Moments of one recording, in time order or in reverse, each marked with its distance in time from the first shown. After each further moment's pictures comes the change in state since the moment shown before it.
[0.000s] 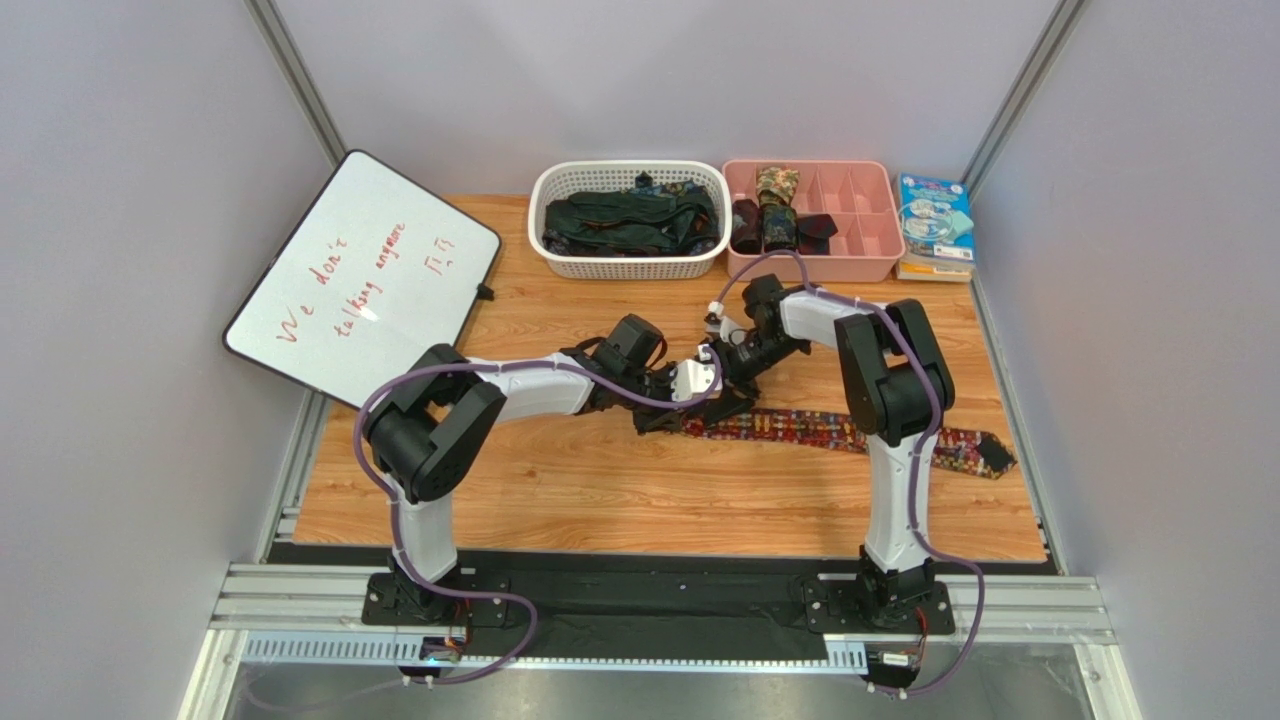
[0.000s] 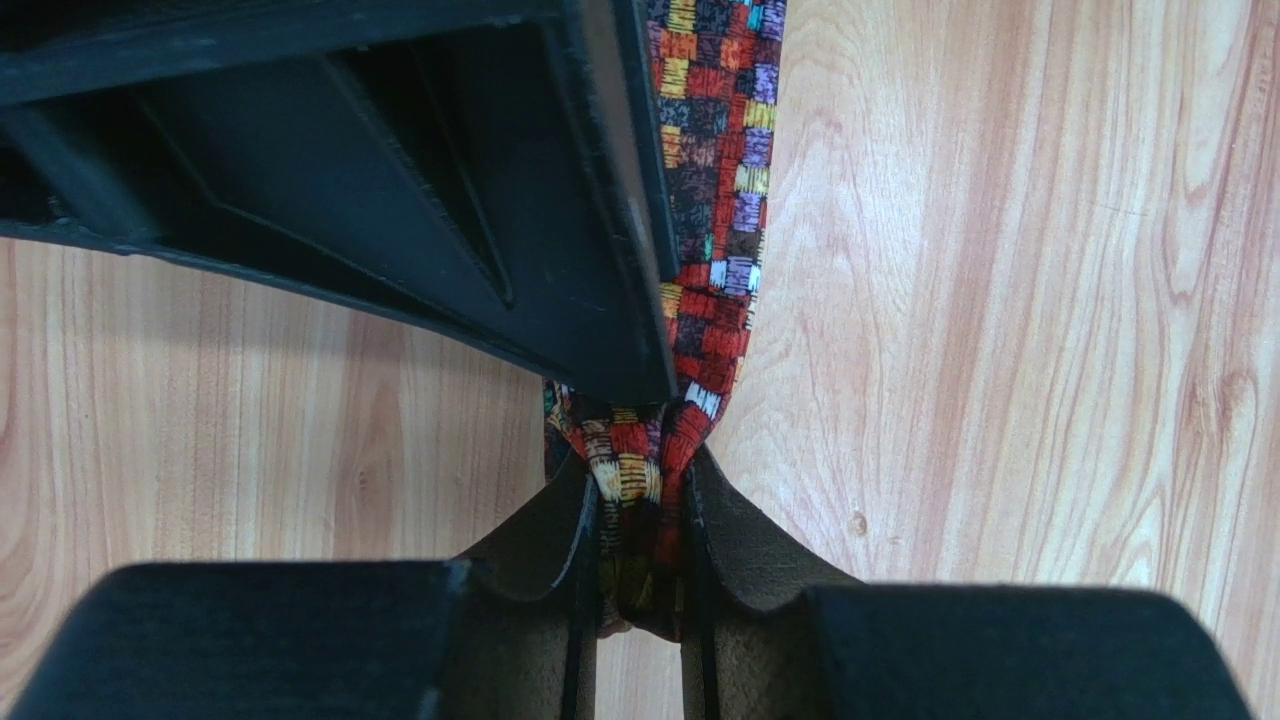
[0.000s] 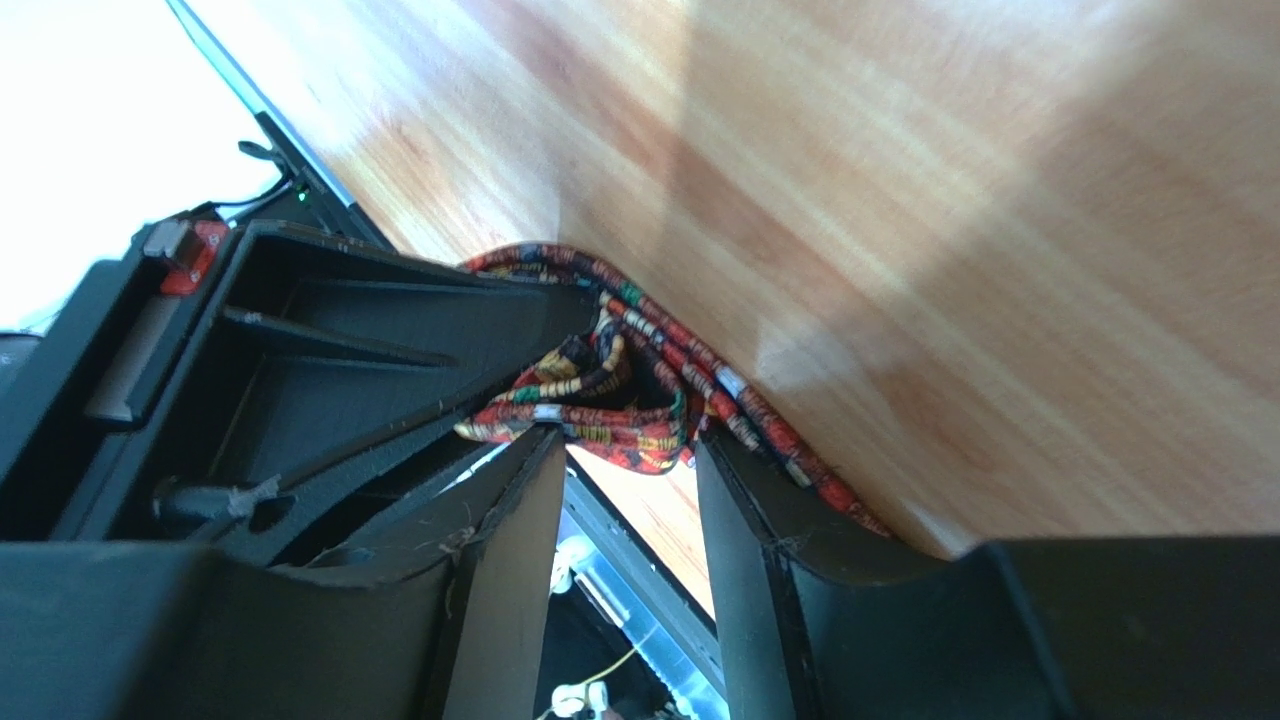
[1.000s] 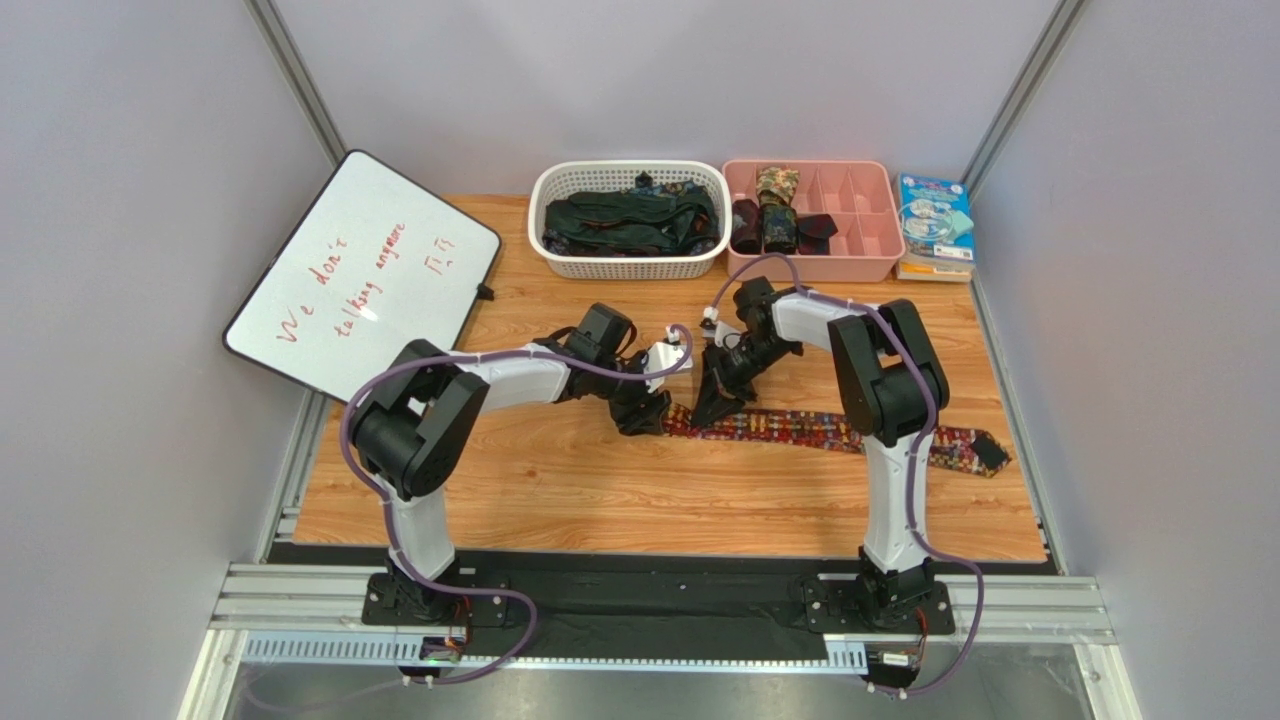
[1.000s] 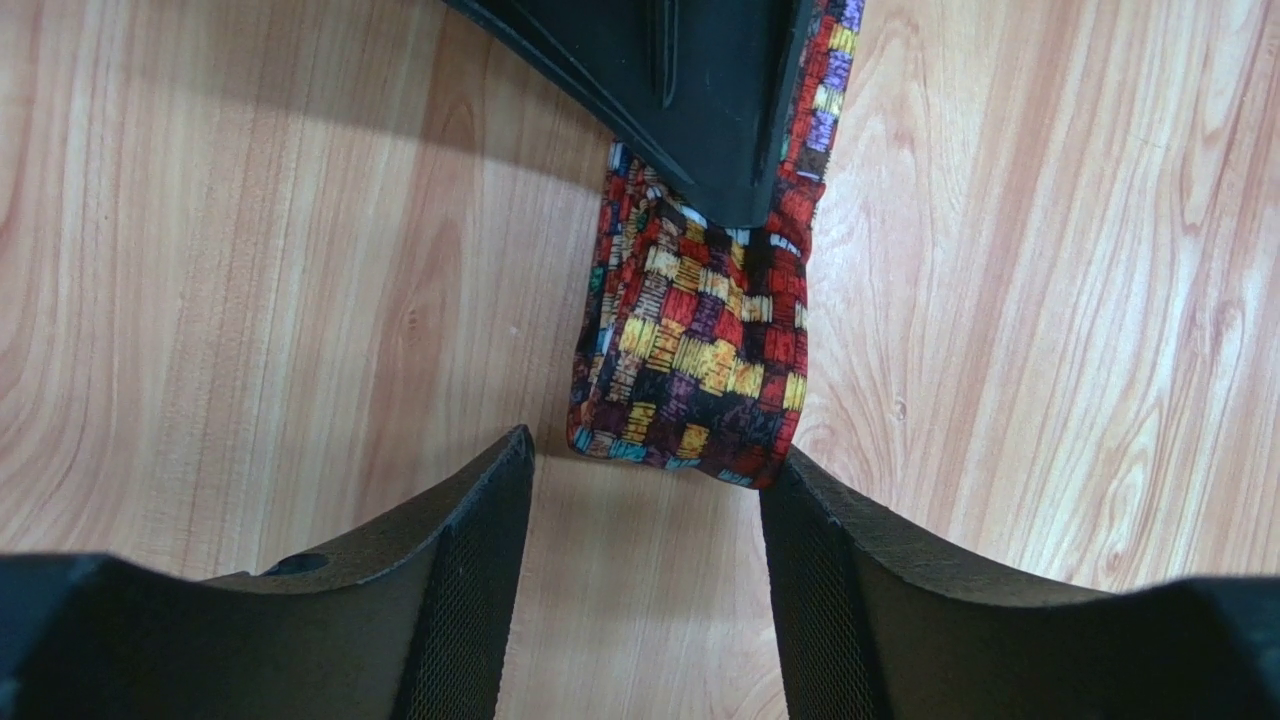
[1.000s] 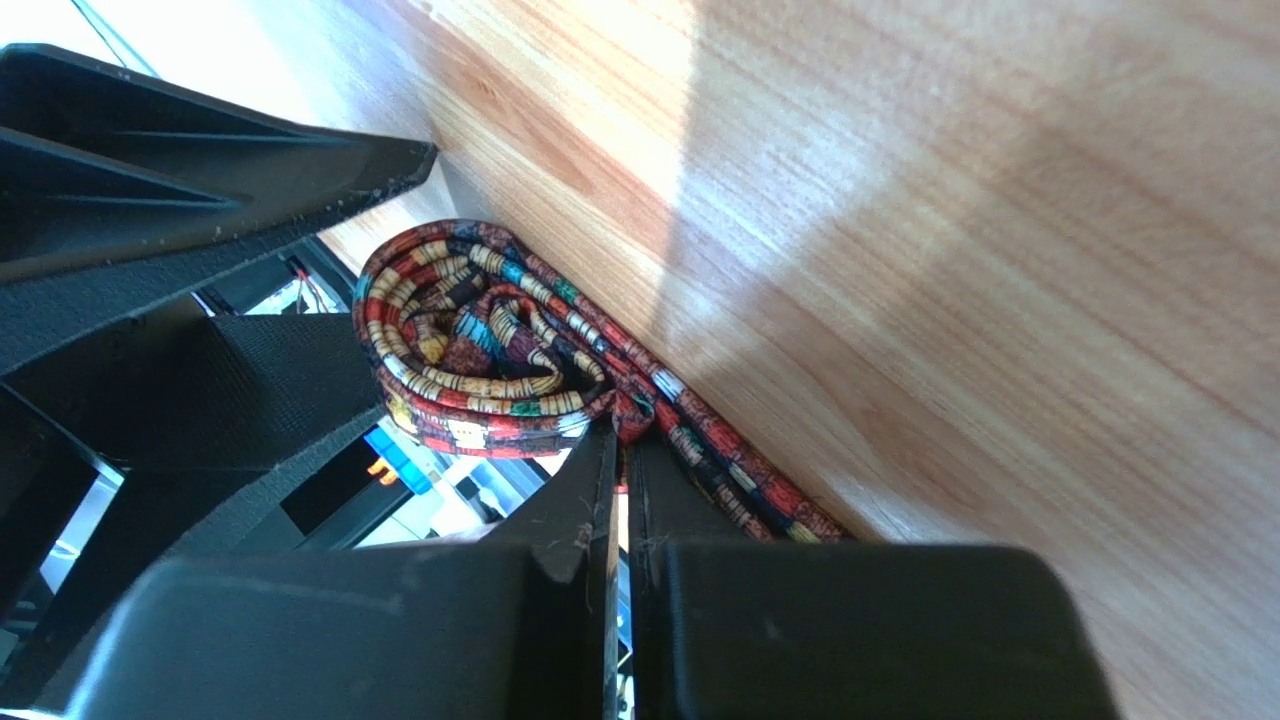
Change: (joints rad) left arm 0.111 -0.027 -0.032 -0.039 0.089 -0.047; right arm 0.020 0.005 -0.008 0.013 0.081 0.038
